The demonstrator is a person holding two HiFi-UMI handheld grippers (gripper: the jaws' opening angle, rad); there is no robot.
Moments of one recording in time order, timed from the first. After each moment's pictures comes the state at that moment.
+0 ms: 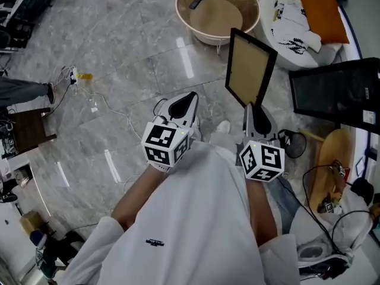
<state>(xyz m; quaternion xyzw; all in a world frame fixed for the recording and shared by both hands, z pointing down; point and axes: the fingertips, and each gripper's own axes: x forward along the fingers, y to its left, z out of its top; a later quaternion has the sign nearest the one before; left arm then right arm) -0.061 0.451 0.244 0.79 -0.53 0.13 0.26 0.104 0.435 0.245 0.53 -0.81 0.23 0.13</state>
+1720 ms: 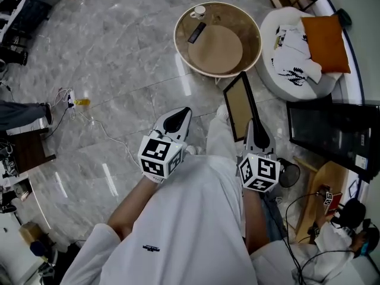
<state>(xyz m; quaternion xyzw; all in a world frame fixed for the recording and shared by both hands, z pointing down) -0.125 0.257 0.265 0.79 -0.53 0.14 0.27 0.073 0.239 0.278 0.56 -0.79 0.21 0.16</state>
